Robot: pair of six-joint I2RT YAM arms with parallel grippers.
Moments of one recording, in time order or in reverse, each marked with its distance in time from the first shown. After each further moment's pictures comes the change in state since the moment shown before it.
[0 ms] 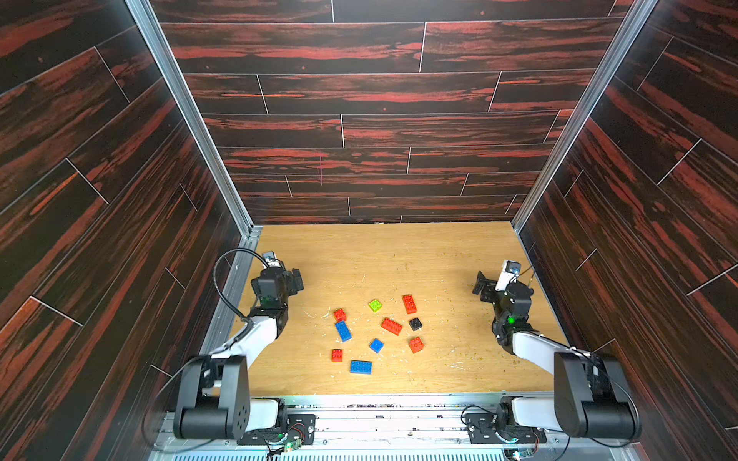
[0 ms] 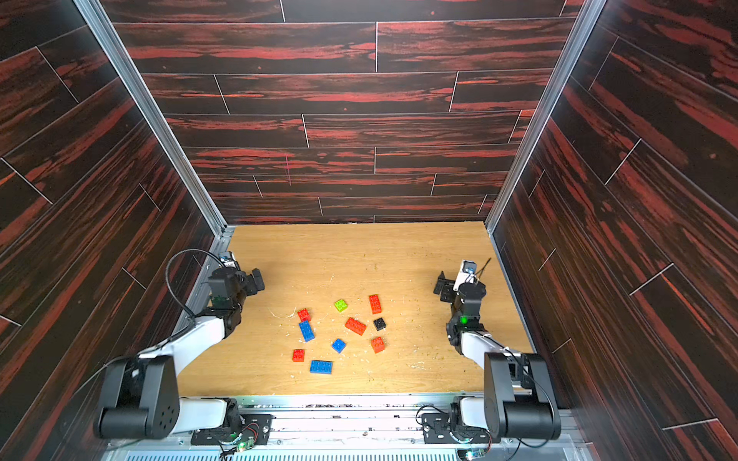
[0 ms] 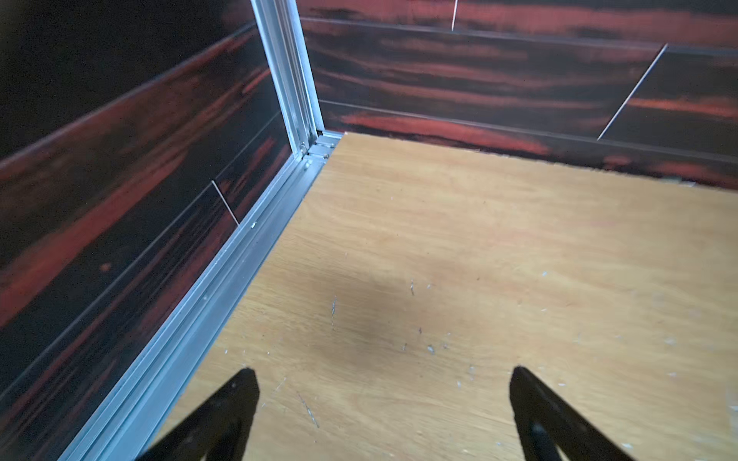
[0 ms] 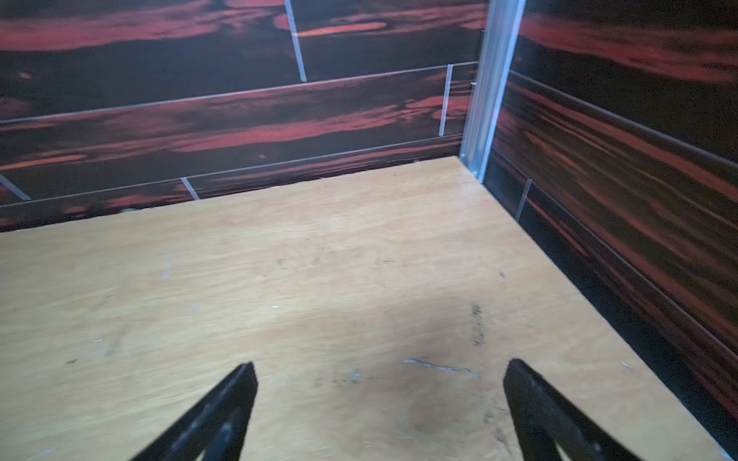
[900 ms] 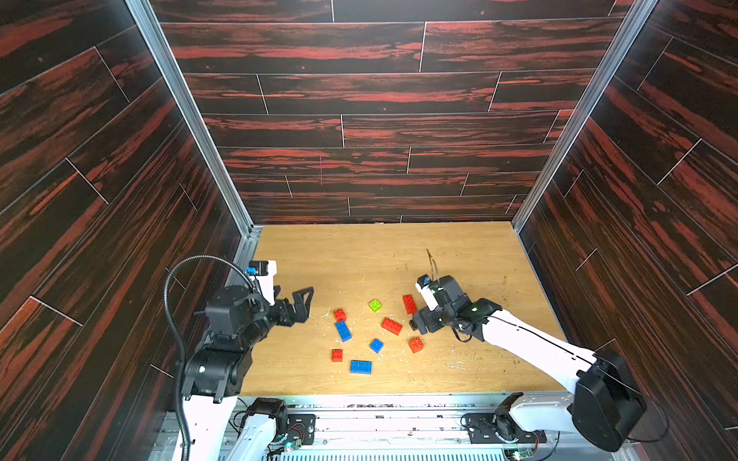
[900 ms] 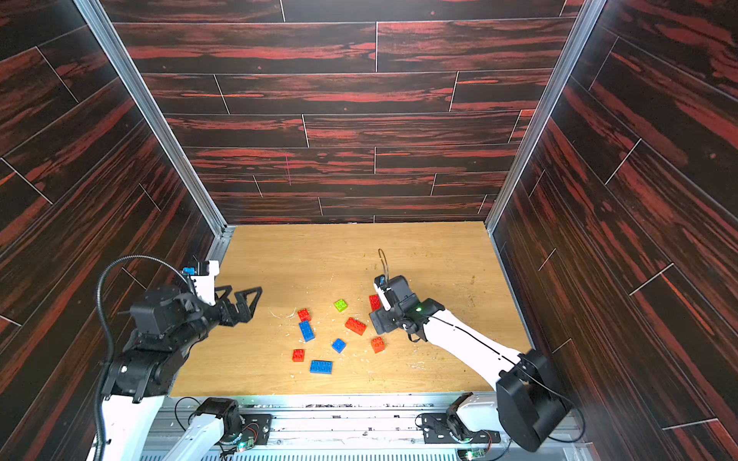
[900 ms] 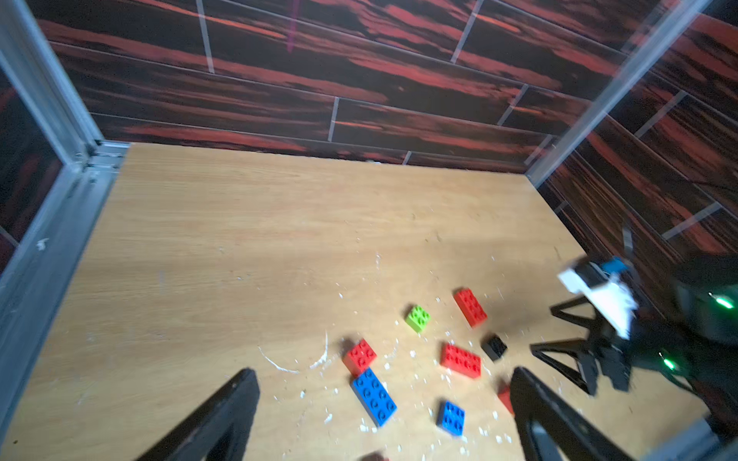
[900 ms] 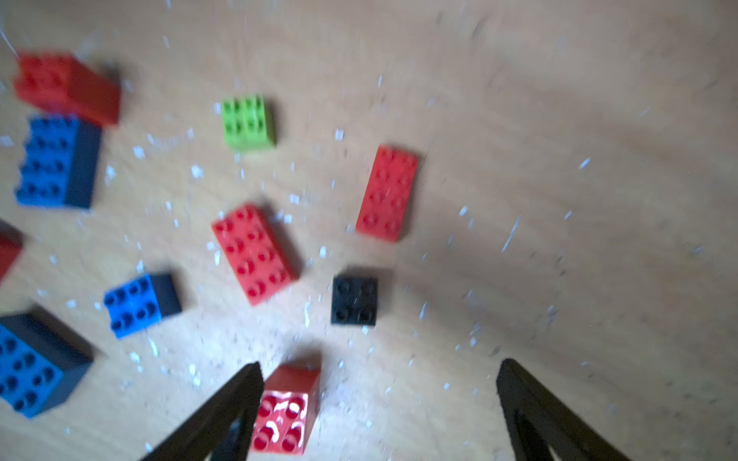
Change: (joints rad) left arm -0.087 -0.667 0.288 -0.932 0.573 -0.036; right arm 0.630 0.029 0.404 -1.126 -0.061 0.016
